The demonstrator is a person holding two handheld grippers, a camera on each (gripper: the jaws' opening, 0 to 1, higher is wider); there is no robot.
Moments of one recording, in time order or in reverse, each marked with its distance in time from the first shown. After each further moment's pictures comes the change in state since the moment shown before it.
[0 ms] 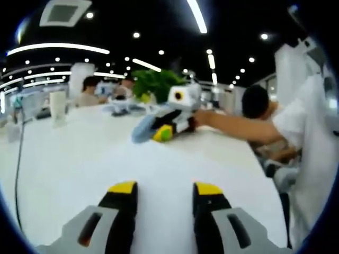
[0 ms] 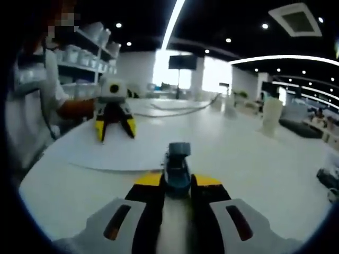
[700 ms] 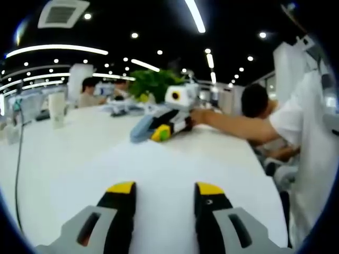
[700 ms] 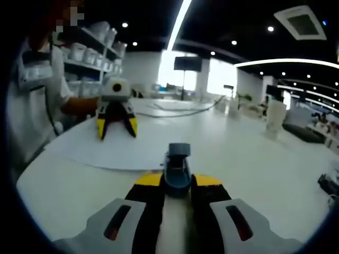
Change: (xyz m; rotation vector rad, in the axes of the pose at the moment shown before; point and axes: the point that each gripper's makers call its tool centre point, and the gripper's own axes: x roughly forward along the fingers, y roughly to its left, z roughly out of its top) left arm 0.001 -0.001 0.000 0.011 0.000 -0.006; right arm 0.001 0.001 0.000 -0.035 -0.014 0.025
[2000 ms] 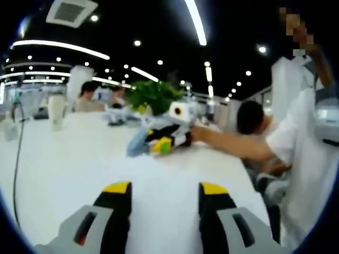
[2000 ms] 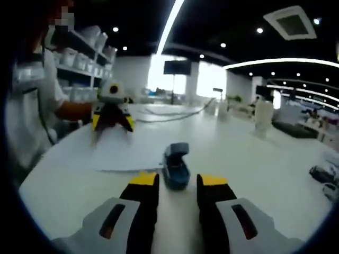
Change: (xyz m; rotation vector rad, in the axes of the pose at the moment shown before) left arm -0.009 -0.002 0.033 -0.067 -0.118 -0.053; right arm -0.020 -0.002 0.005 0.059 -0.049 -0.092
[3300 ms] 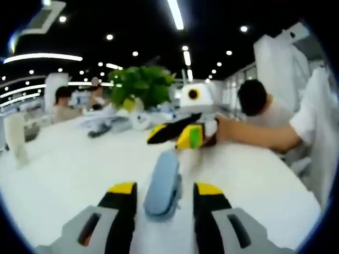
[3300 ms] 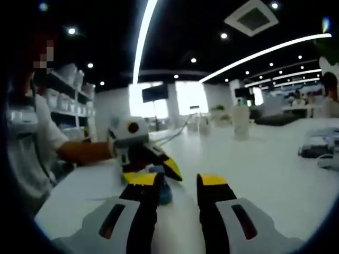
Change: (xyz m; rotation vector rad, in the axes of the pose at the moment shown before) left arm 0.152 0.049 0.011 0.181 0.104 -0.137; right arm -0.024 -0.033 0.024 0.225 -0.182 -0.095
